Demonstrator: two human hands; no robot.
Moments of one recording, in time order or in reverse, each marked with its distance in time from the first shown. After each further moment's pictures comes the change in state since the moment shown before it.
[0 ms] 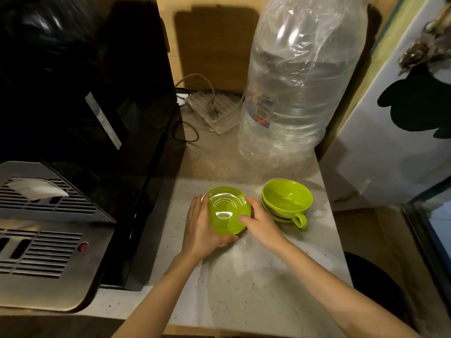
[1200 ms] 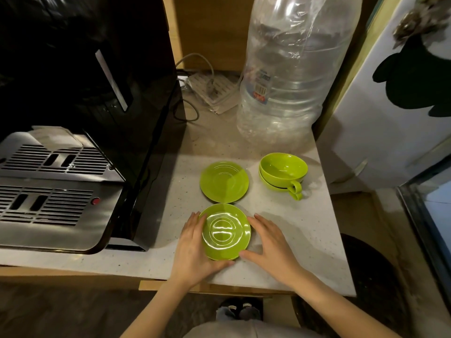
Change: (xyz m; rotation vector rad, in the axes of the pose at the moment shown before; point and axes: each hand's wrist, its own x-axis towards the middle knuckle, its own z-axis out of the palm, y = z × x) left_hand -0.110 -0.032 0.007 0.097 -0.019 0.129; right_hand -0.100 0.063 0.009 -0.478 -0.072 -0.135
